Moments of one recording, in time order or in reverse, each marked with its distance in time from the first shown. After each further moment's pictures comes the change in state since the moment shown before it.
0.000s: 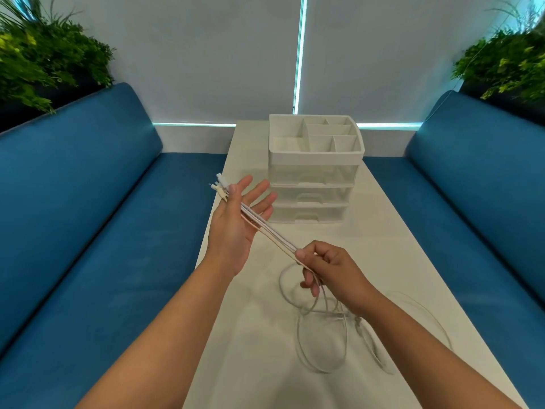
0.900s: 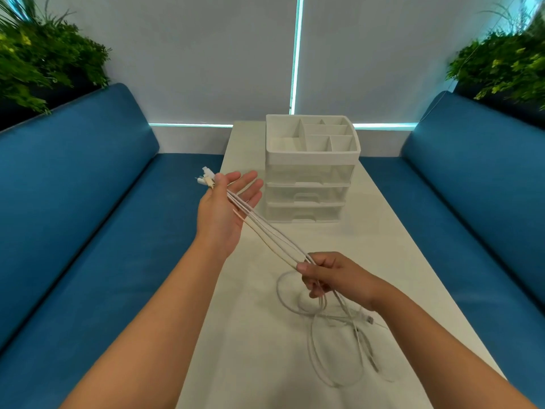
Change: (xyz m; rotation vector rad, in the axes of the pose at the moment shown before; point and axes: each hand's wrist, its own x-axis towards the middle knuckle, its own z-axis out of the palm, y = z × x) left_hand 0.017 0.019 0.000 -0.133 0.147 -0.043; right_hand -0.002 0.002 -0.024 -0.179 -0.272 0.096
